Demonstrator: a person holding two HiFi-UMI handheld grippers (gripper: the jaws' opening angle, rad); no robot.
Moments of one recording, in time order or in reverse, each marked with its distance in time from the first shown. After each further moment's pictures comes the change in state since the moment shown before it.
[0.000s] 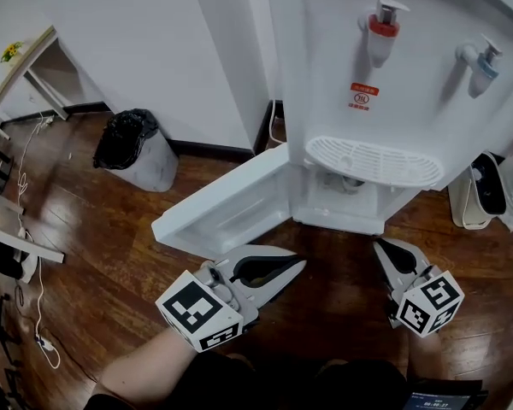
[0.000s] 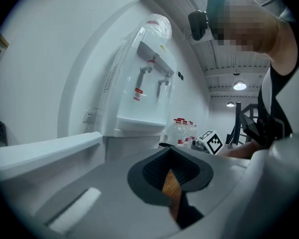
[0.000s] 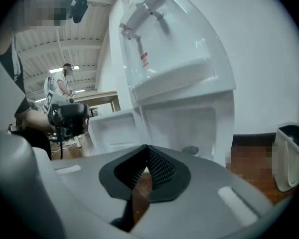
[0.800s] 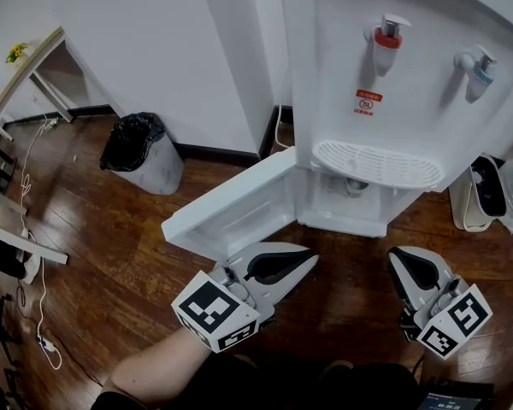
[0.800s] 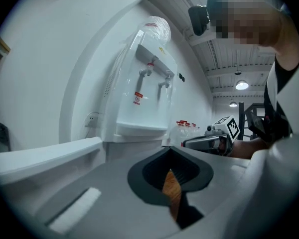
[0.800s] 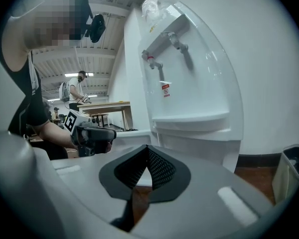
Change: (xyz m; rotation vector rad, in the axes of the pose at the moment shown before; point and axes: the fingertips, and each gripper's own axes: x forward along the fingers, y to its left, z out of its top) left arm 0.004 -0.005 0.013 0.009 -0.031 0.036; right arm -0.047 0.051 0.076 -0.085 -0.106 0.088
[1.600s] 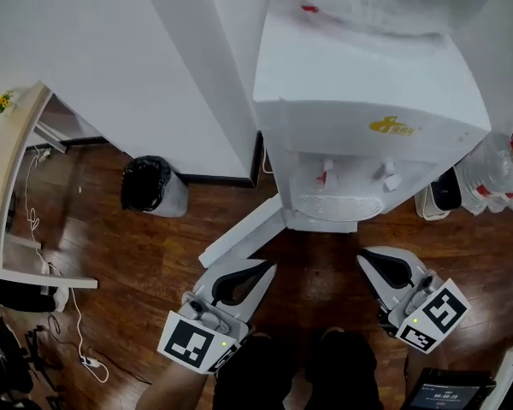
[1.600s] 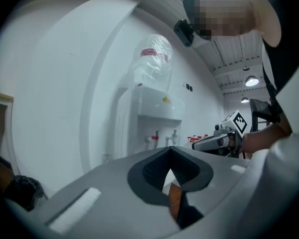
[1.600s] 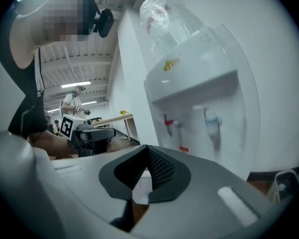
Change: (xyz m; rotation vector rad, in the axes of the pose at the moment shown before) left arm -0.057 0.005 0.258 0.065 -0.035 0.159; right arm -0.008 0.049 0.237 0.089 0.028 0.023
